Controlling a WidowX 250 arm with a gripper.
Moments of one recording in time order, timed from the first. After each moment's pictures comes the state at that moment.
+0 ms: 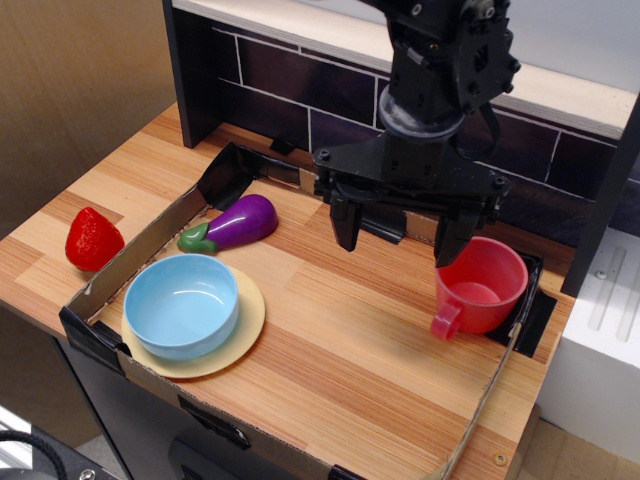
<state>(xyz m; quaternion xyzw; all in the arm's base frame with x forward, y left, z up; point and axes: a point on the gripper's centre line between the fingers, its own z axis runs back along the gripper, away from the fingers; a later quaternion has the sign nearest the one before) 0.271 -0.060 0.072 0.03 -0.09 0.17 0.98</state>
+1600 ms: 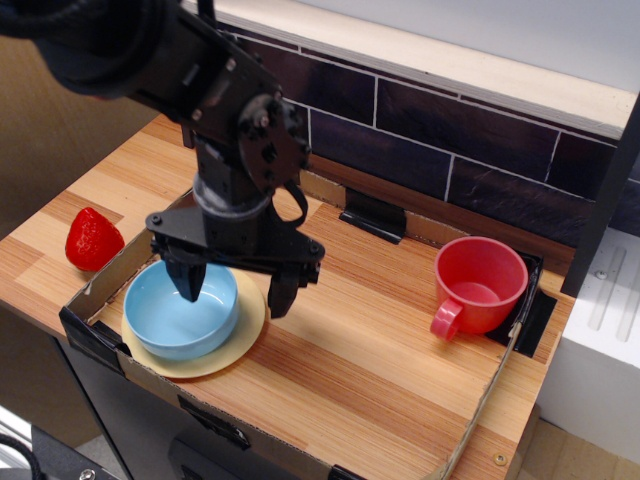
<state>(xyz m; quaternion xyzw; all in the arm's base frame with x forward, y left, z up) 0.219 0.028 0.027 0.08 -0.09 0.18 0.98</state>
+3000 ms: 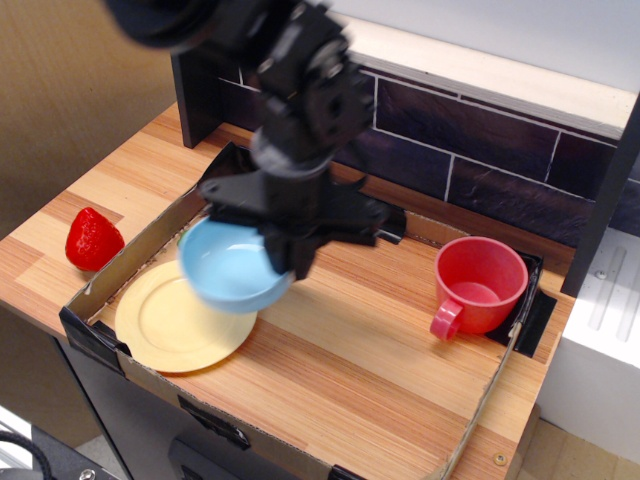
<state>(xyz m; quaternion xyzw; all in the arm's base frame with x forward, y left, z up) 0.249 -0.011 0.053 0.06 -0.10 0.18 0.98</state>
